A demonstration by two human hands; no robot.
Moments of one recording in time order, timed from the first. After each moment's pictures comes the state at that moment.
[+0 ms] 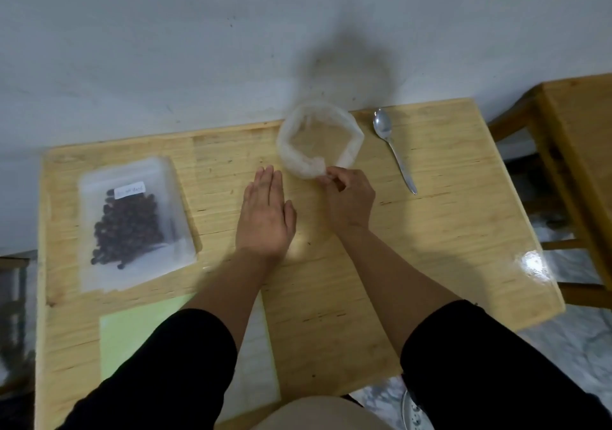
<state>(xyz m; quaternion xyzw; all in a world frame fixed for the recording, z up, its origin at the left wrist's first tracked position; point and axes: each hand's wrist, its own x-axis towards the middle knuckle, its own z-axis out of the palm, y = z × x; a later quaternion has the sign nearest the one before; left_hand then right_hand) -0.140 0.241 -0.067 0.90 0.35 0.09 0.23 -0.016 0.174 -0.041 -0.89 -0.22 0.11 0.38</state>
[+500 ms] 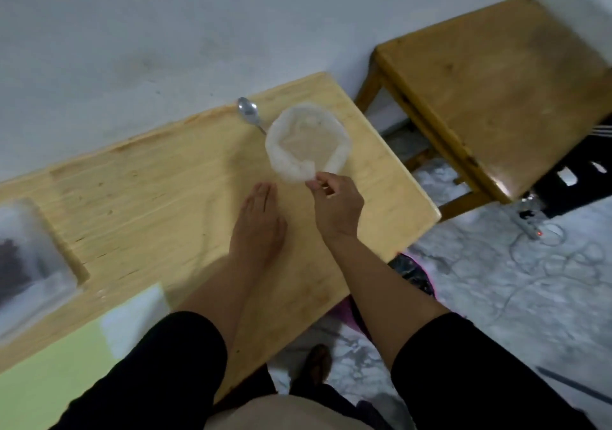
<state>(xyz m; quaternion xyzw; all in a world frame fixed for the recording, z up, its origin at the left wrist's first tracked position) -0.078 0.122 -0.043 0.96 0.15 0.03 0.24 0.000 0.019 0.006 -0.90 -0.09 0.00 0.43</state>
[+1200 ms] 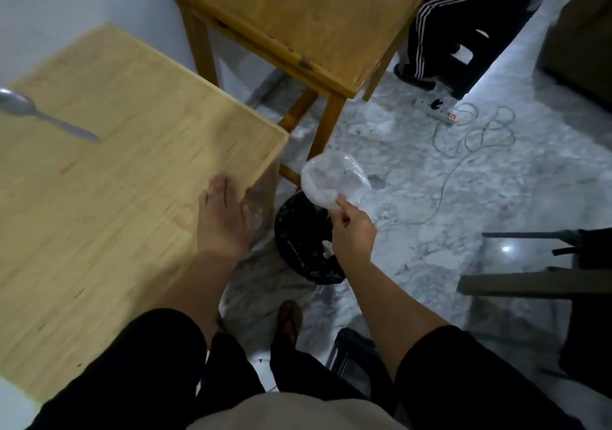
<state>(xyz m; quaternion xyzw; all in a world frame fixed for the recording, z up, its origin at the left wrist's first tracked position) -0.048 -0.091 -0.068 0.98 0.06 -0.03 0.19 -0.053 -0.297 -0.056 -0.90 0.21 0.00 0.39</state>
